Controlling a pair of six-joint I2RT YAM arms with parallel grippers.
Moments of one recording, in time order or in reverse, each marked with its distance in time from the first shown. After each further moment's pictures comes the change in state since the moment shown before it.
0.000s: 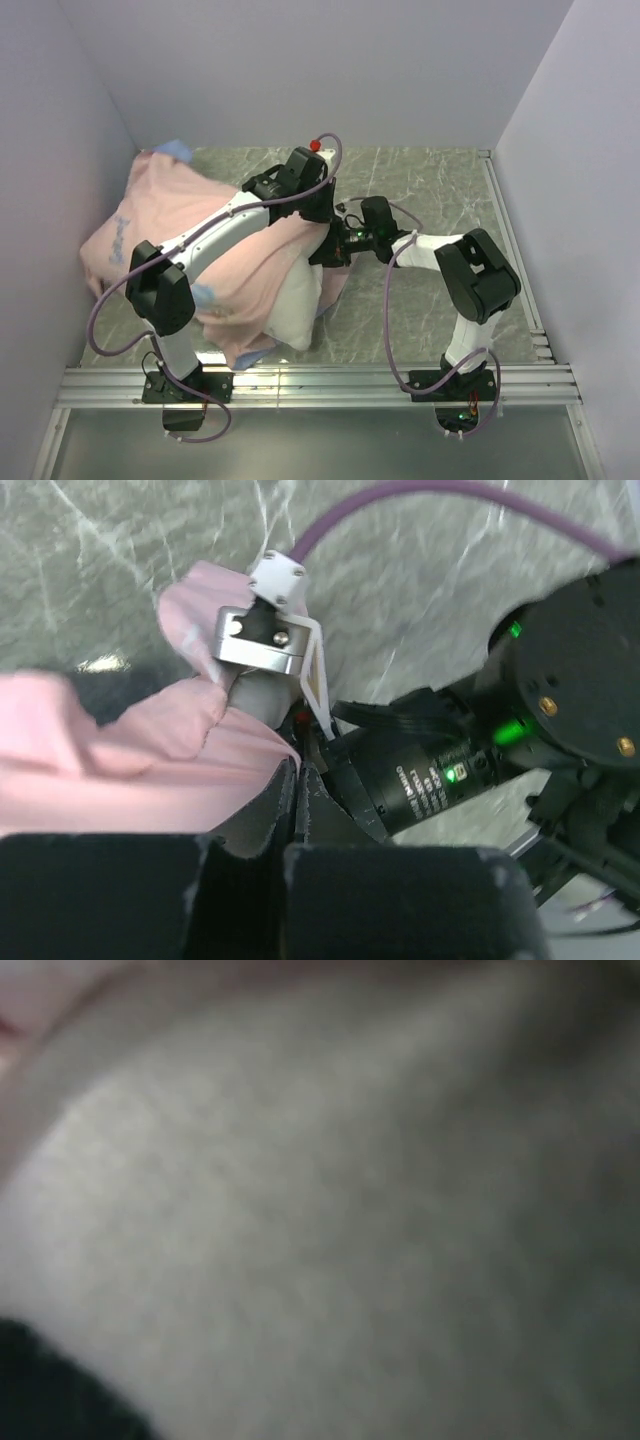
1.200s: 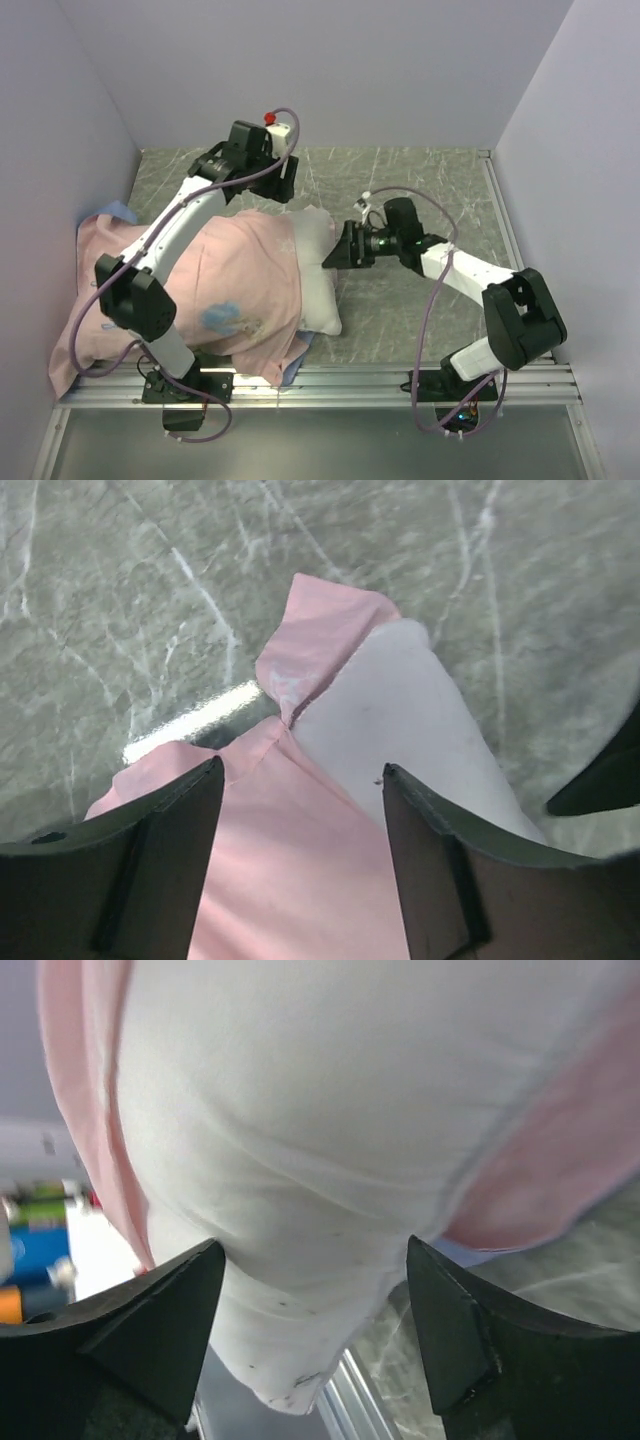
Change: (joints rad) left arm 0.270 -0.105 0.033 -0.106 0.002 0.350; right arm -0.048 -0.341 -0.109 -0.318 0.166 -0.491
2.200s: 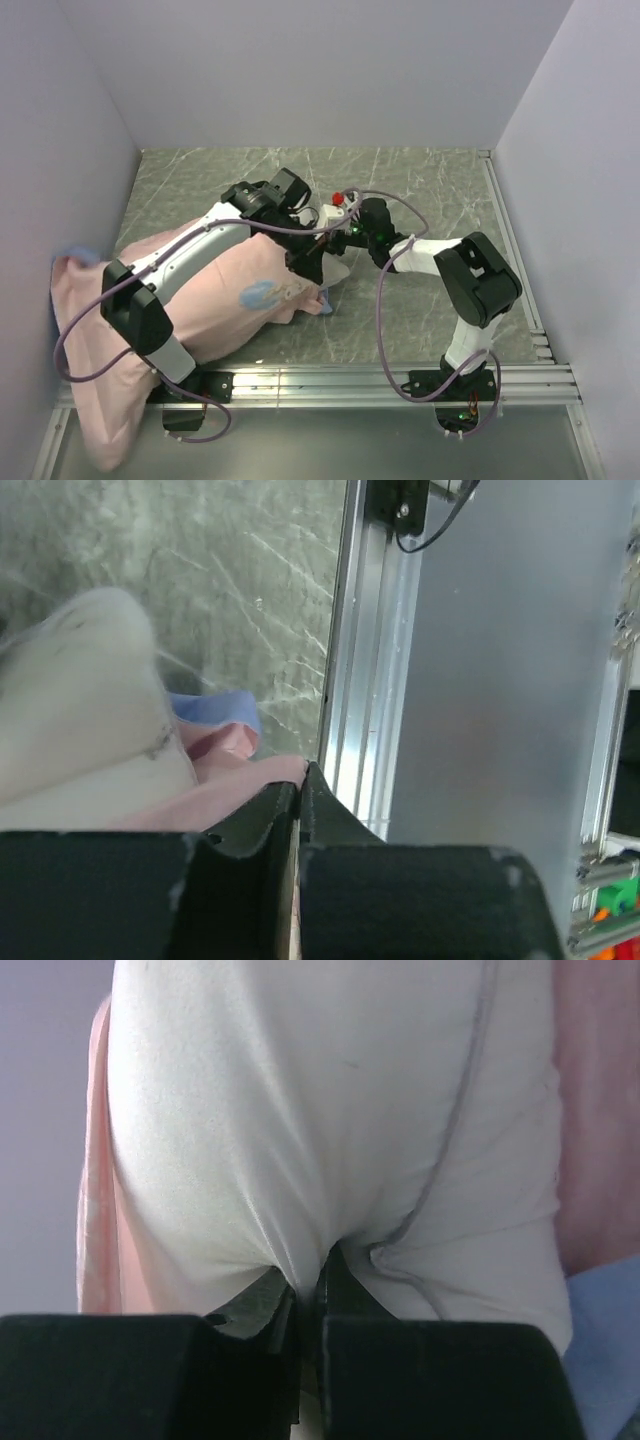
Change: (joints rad) left arm -0.267 -0.034 -0.122 -0.330 0.678 0.397; right arm 0.075 0.323 0.078 0.499 0.239 0.625
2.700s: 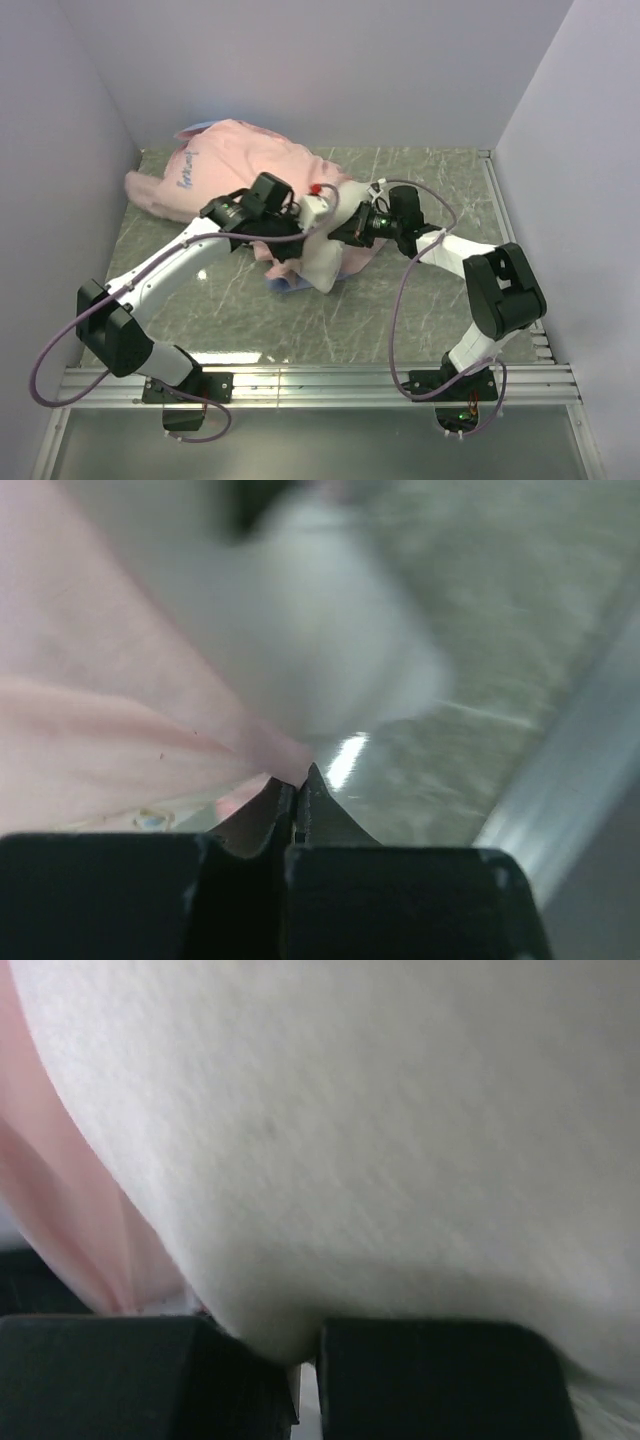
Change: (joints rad) left arm 0.071 -0.169 -0.204 0.262 -0.511 -0.097; right arm -0.179 -0.148 0.005 -0.310 -0.170 -0.290
